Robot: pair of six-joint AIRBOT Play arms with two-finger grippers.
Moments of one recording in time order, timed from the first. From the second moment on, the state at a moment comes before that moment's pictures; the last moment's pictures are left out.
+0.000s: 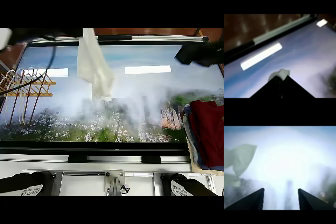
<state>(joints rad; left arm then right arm) -0.50 -1.37 2.05 1.31 -0.84 -1.36 0.01 -1.19 1.81 -1.38 1.30 1.53</state>
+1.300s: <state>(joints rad) -0.60 -1.15 1.68 1.58 -1.34 -1.36 0.01 -1.04 0.71 -0.91 1.30 1.47</state>
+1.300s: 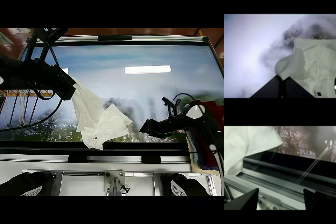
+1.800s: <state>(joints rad) -0.60 -1.11 1.67 1.60 -1.35 -1.37 0.13 -1.29 0.63 -0.61 1.01 1.32</state>
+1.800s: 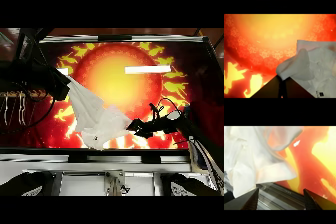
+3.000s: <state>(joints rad) -0.60 -1.08 1.67 1.60 -1.28 -1.38 0.28 -1.35 0.63 -0.56 0.77 1.49</state>
